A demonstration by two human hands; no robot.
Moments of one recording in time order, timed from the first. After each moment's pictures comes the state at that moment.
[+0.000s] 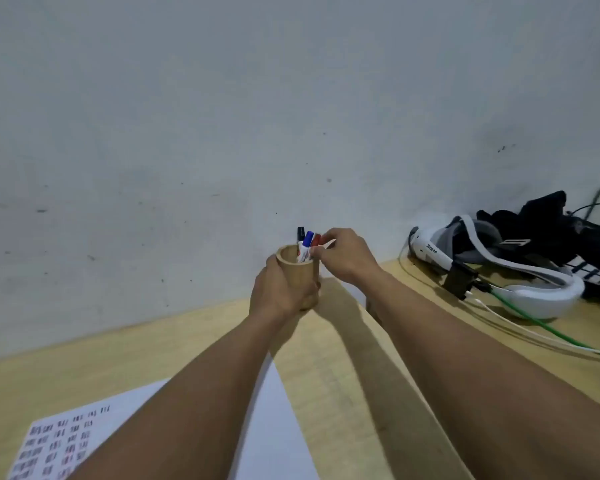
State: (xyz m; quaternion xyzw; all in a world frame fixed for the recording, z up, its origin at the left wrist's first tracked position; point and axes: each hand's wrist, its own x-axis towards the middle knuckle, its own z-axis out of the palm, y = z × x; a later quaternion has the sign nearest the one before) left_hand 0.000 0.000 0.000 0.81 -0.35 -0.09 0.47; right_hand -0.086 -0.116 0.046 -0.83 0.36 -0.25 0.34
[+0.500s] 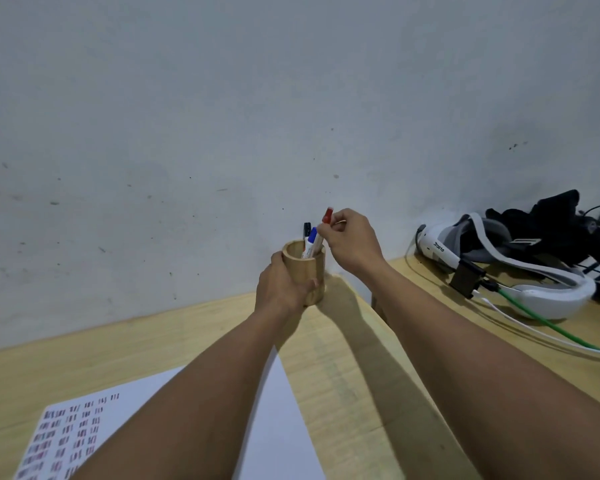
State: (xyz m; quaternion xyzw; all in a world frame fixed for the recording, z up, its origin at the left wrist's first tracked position) left_hand -0.001 0.004 -0.001 0.81 -0.33 -0.09 0.48; right_hand -0.085 -0.101 0.061 -0.77 0.32 -0.37 0.41
